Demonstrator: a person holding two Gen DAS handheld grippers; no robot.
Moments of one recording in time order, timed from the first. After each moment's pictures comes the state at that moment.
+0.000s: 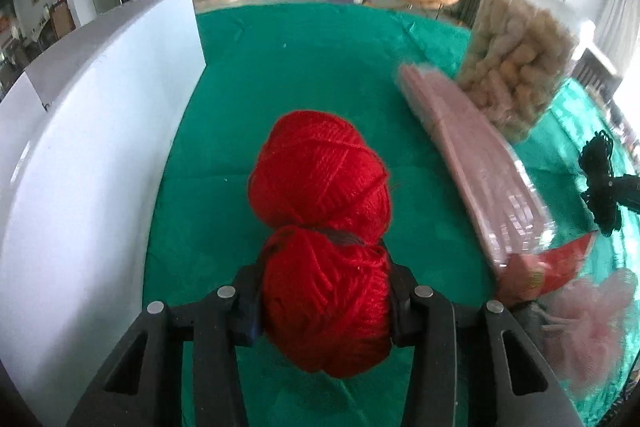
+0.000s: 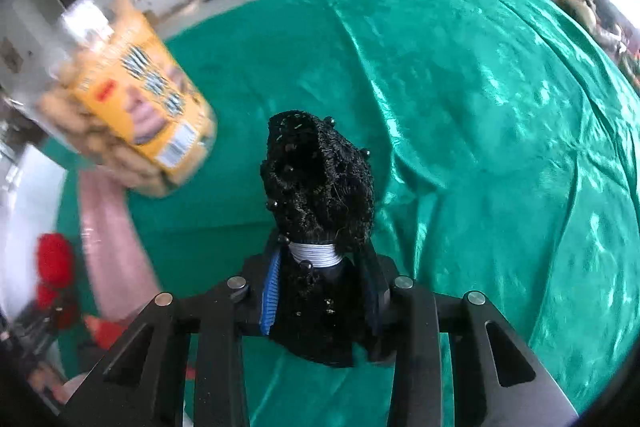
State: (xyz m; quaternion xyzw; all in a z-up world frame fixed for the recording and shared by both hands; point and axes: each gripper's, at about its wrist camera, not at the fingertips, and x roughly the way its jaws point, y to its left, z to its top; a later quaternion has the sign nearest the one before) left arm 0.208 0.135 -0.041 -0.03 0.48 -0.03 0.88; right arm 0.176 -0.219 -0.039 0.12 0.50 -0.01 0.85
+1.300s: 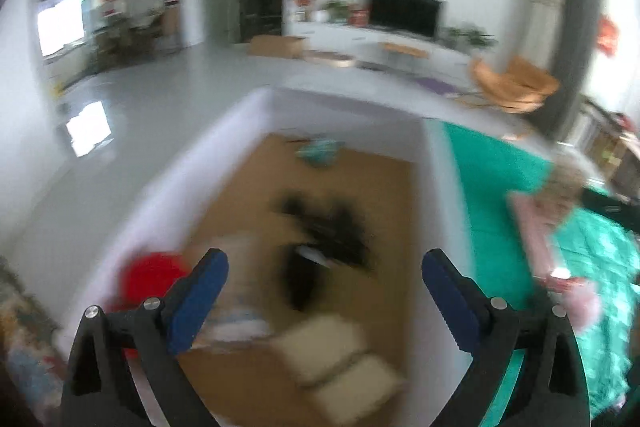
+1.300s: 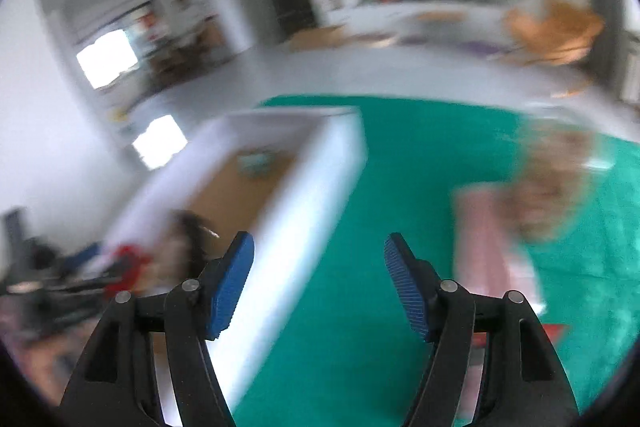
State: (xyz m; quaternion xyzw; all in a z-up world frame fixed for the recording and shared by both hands) left arm 0.044 0.311 0.089 -0.09 0.35 0.10 0.92; right arm 0.076 0.035 0.066 0.02 0.38 0.22 0.90
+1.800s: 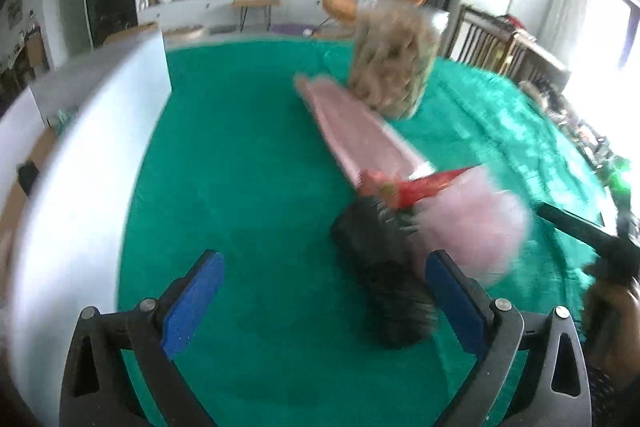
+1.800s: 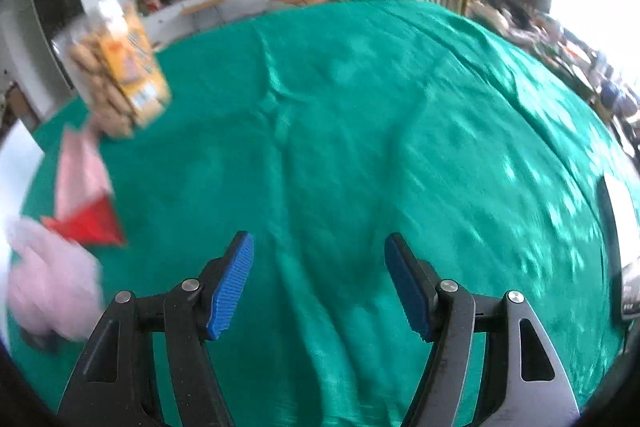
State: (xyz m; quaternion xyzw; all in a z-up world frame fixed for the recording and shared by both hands) left arm 0.119 0.089 -0.017 -0.02 0.43 -0.10 0.90; right arm 0.025 -0.270 -0.067 0.09 0.43 -0.12 0.89
